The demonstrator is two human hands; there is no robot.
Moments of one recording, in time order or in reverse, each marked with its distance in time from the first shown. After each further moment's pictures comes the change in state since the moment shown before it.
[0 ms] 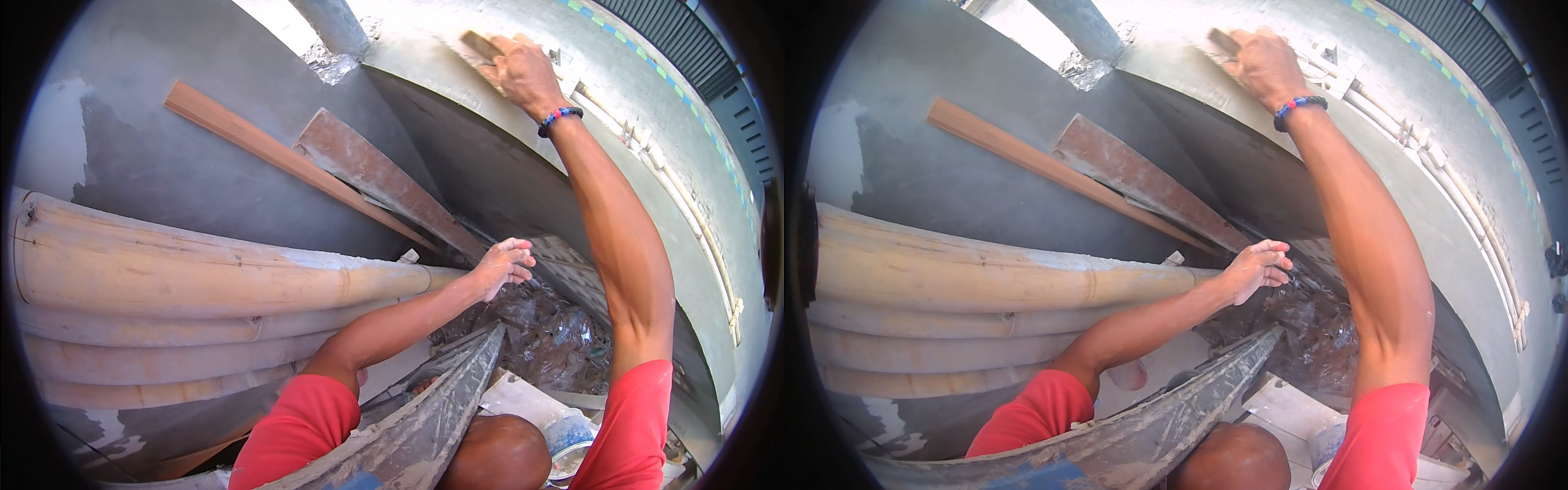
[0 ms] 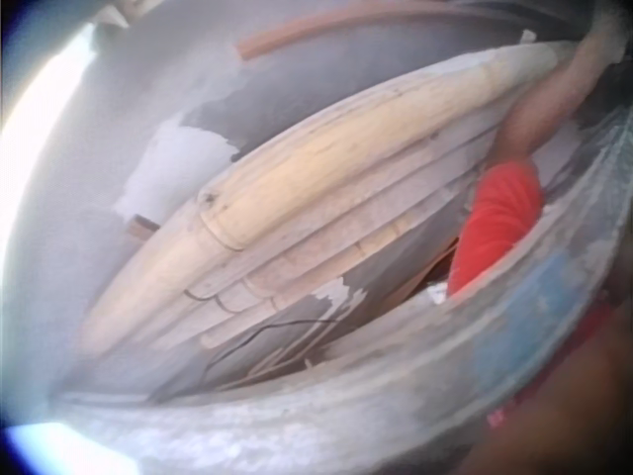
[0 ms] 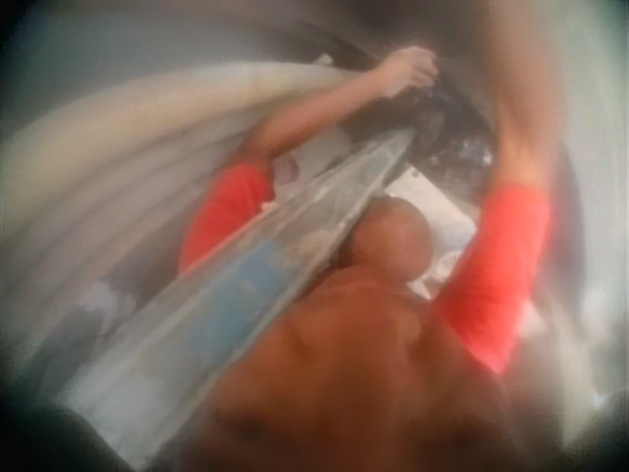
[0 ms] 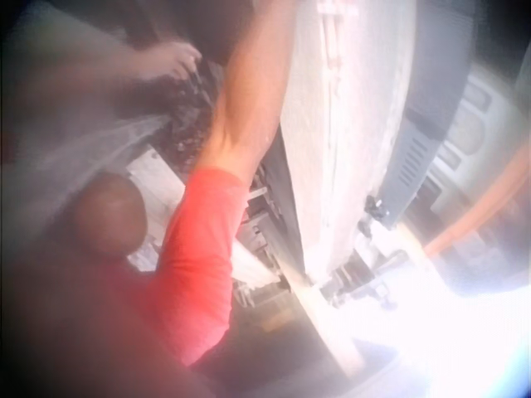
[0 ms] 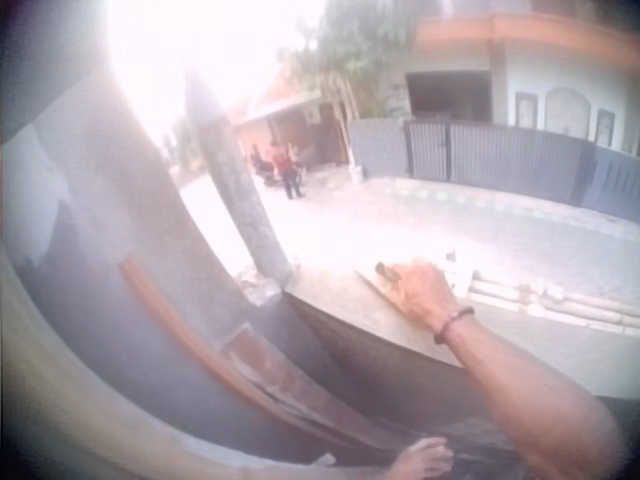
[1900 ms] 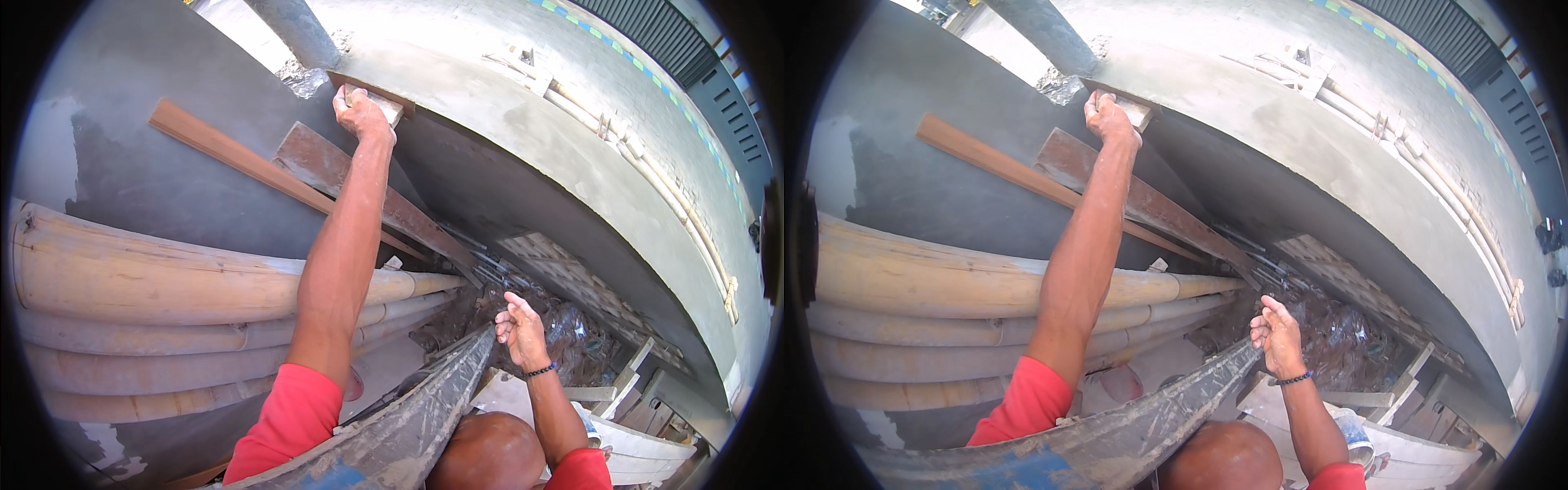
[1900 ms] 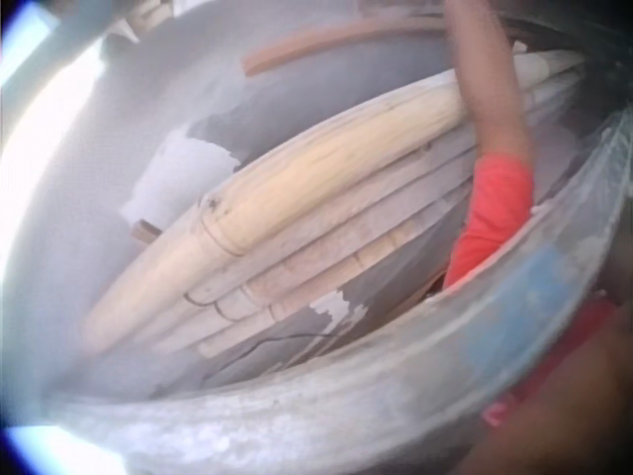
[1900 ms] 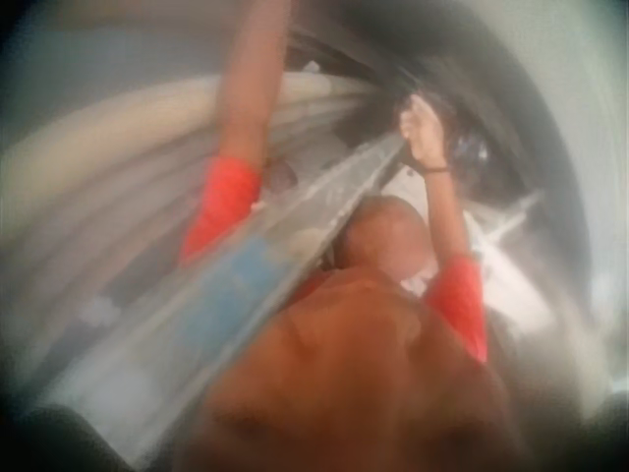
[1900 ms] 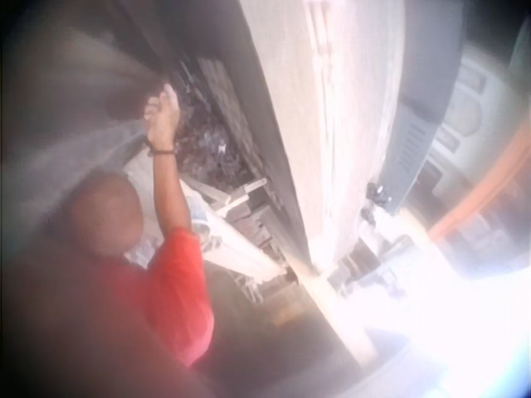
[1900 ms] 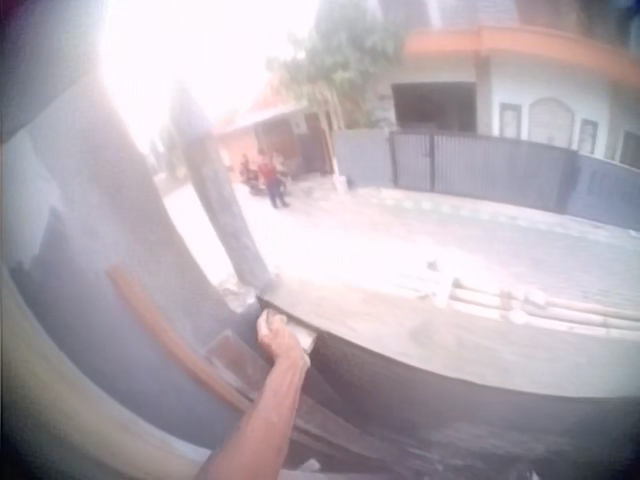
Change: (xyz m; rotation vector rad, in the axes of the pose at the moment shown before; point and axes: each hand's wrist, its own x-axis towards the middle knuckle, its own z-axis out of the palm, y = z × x) left_hand 0.026 0.254 -0.067 -0.246 0.843 1.113; right_hand -0.386 -0.087 -0.019 1.562 -0.039 1.543
